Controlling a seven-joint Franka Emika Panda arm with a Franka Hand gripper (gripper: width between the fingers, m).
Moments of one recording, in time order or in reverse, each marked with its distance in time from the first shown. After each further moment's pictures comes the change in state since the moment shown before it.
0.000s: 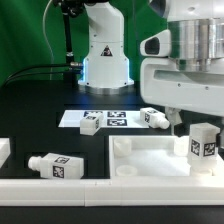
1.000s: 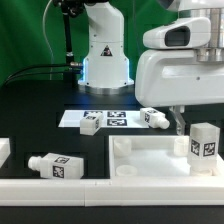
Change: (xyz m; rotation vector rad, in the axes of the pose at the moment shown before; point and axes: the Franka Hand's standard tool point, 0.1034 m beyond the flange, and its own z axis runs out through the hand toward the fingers) arm -0.005 -0.005 -0.015 -0.031 0.025 -0.728
